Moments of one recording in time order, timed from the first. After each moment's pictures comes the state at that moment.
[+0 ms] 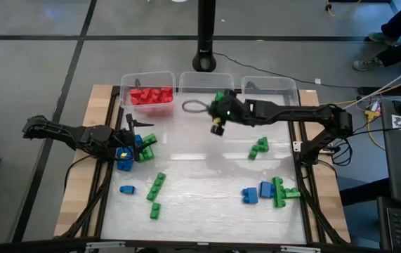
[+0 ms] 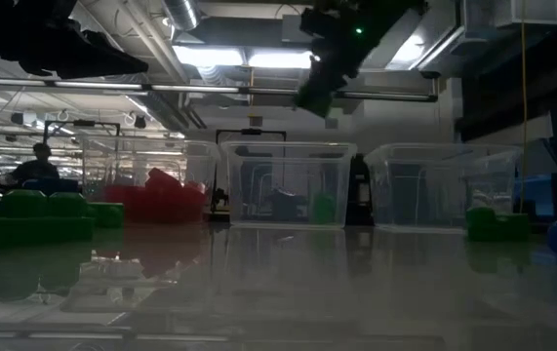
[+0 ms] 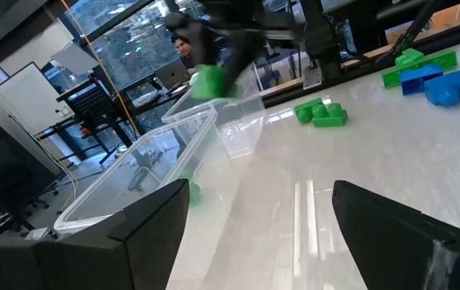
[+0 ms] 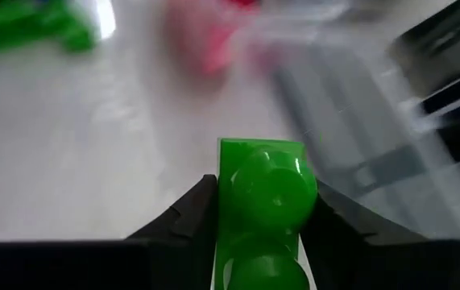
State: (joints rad) left arm -0.19 0.36 0.25 -0.01 -0.52 0.39; right arm -0.17 1.60 1.34 -0.44 0.36 -0.14
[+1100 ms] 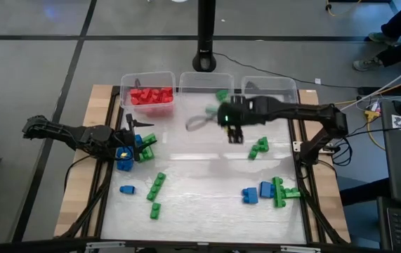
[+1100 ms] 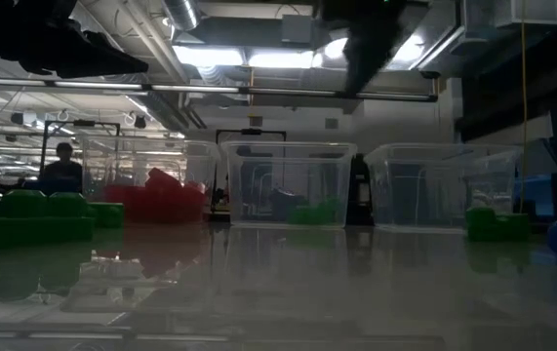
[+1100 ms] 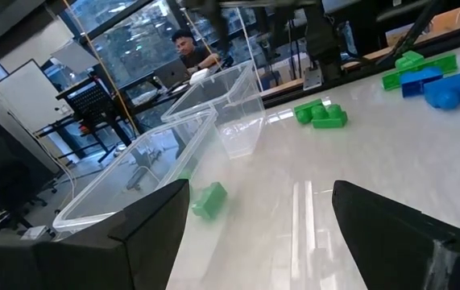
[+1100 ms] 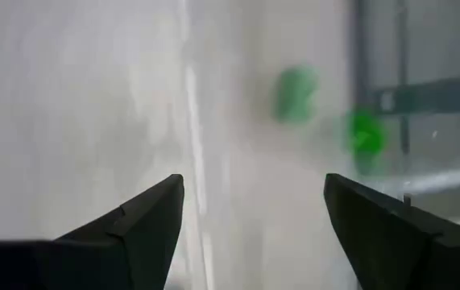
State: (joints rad) left arm -0.19 0.36 0.25 -0.01 -0.52 0.38; right arm -0.10 1.66 1.64 -1.16 0.29 -0.16
